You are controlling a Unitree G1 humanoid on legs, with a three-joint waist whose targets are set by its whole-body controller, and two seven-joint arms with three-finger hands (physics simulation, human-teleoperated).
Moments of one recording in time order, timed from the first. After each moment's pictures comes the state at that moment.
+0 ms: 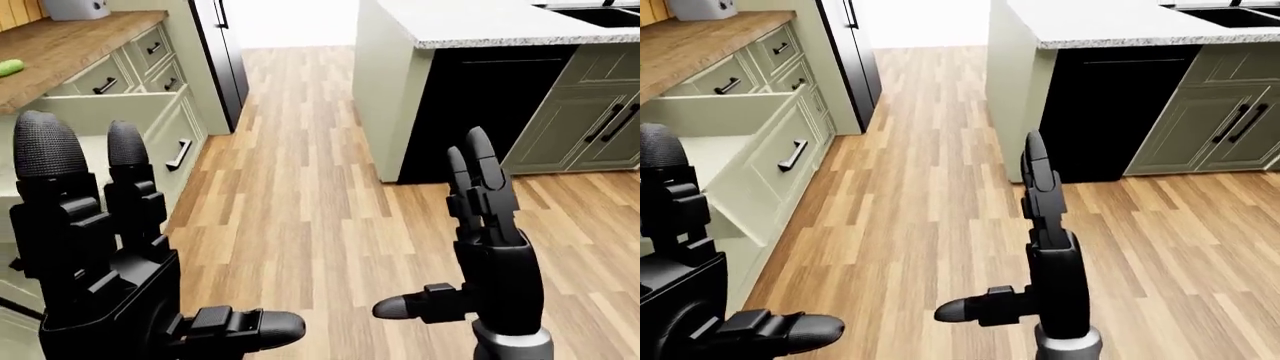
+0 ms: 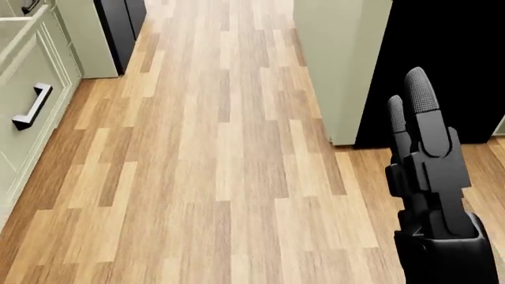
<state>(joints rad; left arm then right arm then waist) 0.30 -0.01 -0.05 -0.89 0.06 -0.34 0.01 0.28 -0.03 0.13 -0.83 -0.20 -0.02 0.06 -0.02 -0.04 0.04</state>
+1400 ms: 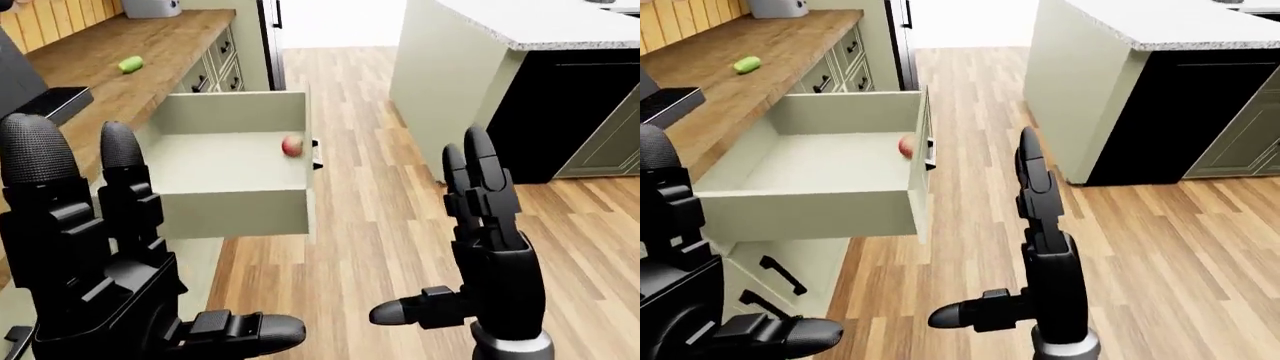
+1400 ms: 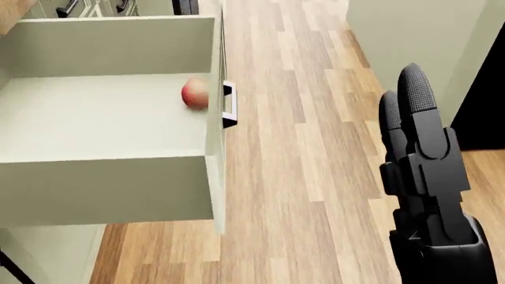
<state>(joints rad) 0.31 0.00 -0.06 -0.89 0.07 -0.36 0.02 0.28 -0.03 0.15 -0.84 -0.20 -0.05 0.07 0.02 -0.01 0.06</state>
